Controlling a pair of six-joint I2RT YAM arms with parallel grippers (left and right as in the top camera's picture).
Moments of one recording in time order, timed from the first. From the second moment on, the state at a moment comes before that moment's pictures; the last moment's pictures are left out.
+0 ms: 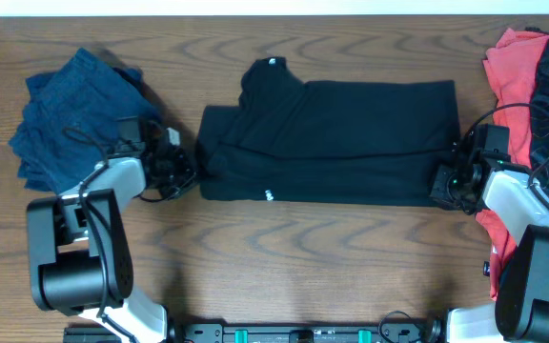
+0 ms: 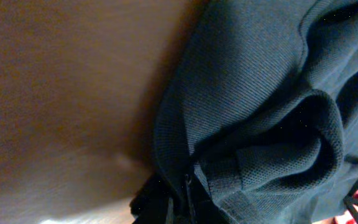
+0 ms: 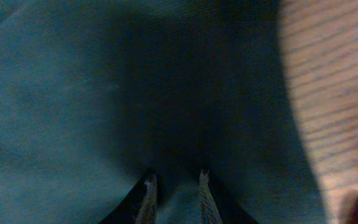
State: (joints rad) left arm 0.14 1.81 0.88 -0.38 0.58 -0.43; right arm -0.20 1.63 0.82 -0.52 -0.06 0.18
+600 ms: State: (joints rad) left arm 0.23 1.78 0.88 -0.50 0.57 -0.35; right arm -0.20 1.63 0.82 -0.53 -0.04 0.18
